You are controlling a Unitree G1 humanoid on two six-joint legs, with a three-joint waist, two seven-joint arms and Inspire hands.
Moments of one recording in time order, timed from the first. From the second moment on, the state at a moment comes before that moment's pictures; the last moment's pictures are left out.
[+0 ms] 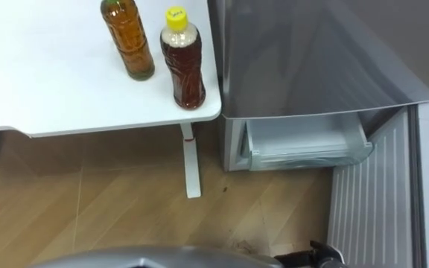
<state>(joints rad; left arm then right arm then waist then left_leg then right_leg) 0.16 0.18 0.06 1.12 0.31 0.19 -0.02 0.08 -0.24 0.08 1.24 0.11 0.07 0.00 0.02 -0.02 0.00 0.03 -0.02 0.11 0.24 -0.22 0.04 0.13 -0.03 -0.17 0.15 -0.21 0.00</state>
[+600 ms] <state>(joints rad) 0.17 0.18 0.06 1.09 0.20 0.12 0.21 0.08 -0.23 0.10 1.25 0.12 0.05 0.00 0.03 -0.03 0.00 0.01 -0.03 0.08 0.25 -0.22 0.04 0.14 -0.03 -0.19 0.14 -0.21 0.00</state>
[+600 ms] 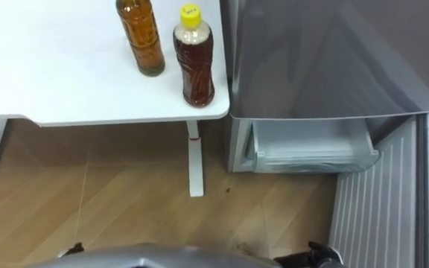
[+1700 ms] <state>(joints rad) 0.20 0.18 0.17 0.42 -0.23 -0.13 0.44 0.10 -0.24 0.08 1.24 0.03 -0.05 0.00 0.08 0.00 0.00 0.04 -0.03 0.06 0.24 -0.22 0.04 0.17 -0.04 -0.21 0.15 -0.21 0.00</state>
